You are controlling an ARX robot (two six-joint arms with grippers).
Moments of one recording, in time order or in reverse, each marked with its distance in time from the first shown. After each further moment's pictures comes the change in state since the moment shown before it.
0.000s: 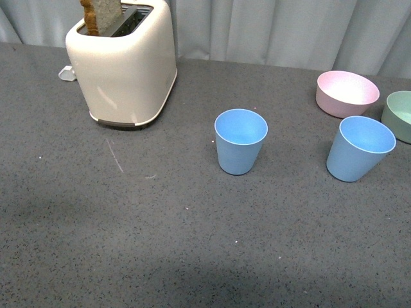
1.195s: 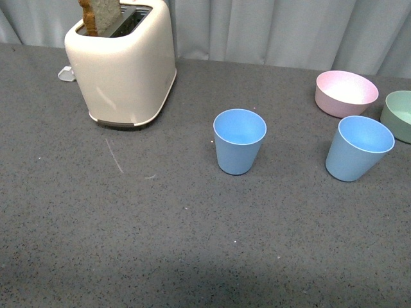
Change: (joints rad) left arm 0.153 -0.869 -0.142 -0.691 0.156 0.003; right arm 0.000 0.000 0.000 0.000 0.000 0.000
